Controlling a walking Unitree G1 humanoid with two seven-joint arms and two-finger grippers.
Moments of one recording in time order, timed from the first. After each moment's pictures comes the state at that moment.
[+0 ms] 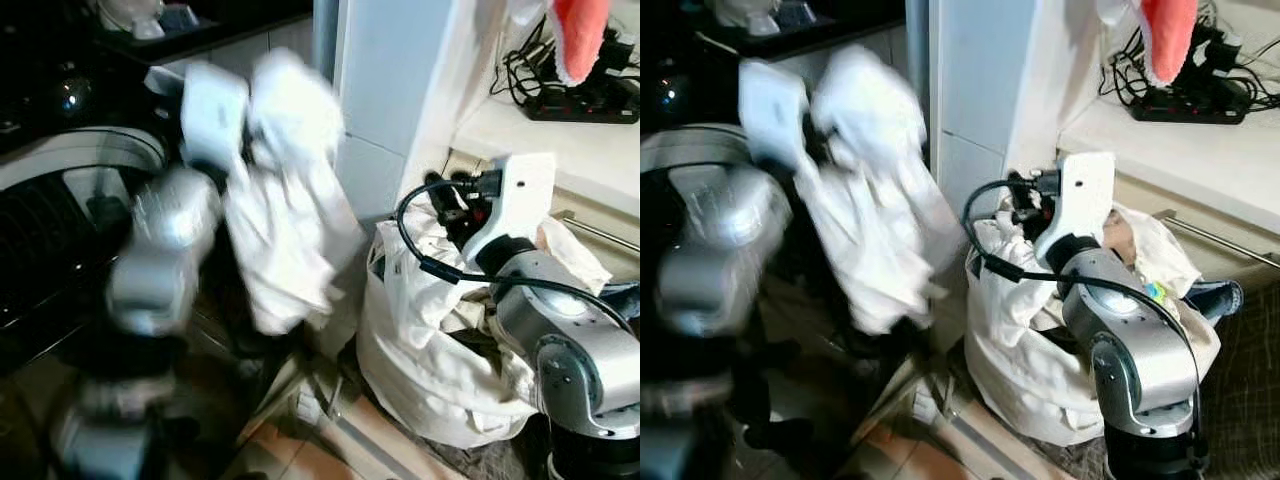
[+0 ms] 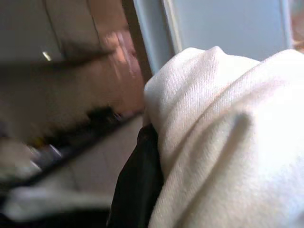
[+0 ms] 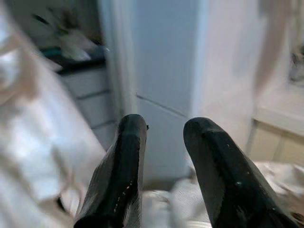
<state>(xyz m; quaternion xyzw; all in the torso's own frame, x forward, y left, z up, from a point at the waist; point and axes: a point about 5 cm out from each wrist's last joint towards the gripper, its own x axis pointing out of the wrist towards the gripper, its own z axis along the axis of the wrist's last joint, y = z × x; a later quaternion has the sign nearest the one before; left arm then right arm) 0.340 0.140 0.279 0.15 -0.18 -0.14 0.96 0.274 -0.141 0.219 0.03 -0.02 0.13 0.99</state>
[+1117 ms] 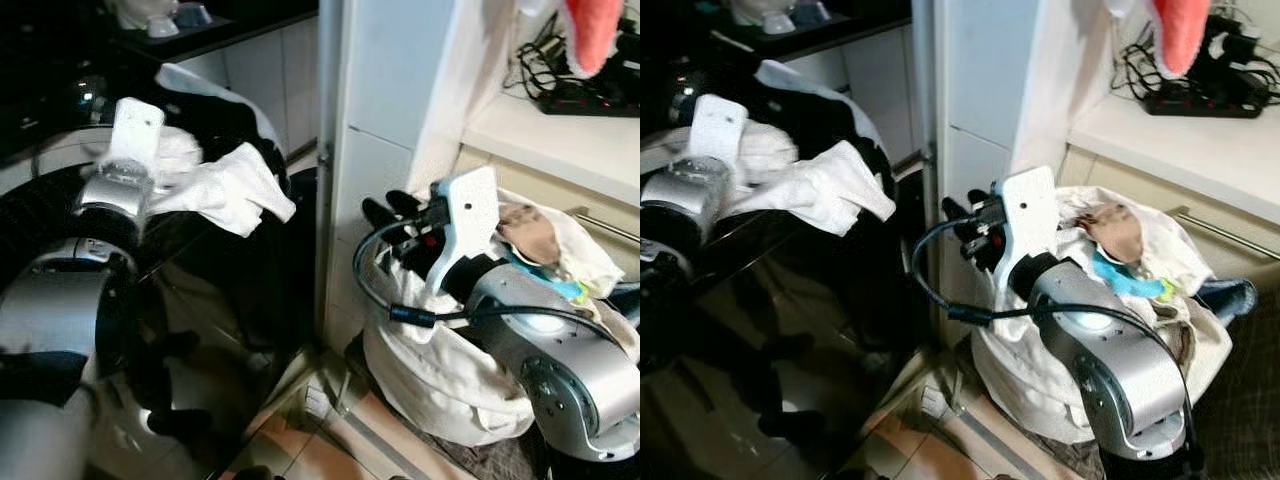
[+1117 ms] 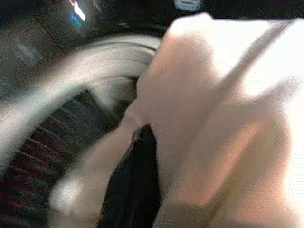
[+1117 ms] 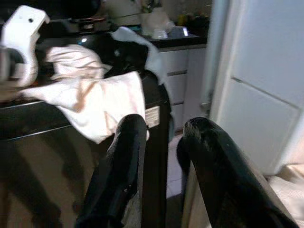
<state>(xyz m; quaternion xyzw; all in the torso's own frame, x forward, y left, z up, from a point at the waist) 0.404 0.247 0.201 0.04 0.19 0.15 0.97 0.253 -0.104 0.214 0.00 0.01 0.28 0.96</state>
